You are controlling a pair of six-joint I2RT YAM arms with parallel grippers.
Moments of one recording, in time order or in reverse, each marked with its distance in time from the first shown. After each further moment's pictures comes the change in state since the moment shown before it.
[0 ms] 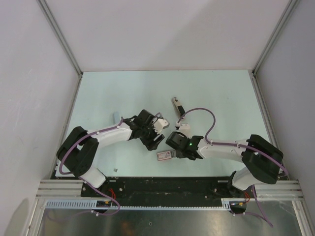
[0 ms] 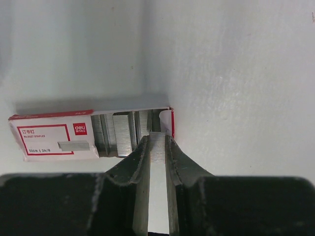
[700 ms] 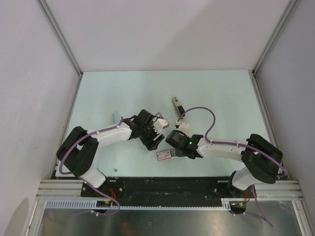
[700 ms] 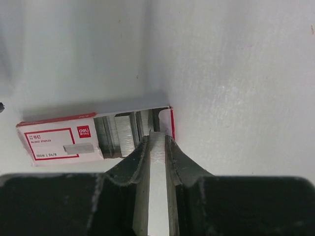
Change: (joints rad) left arm 0.008 0.000 0.000 0.000 0.018 0.000; right arm -0.011 0.008 0.015 0.014 0.000 -0.015
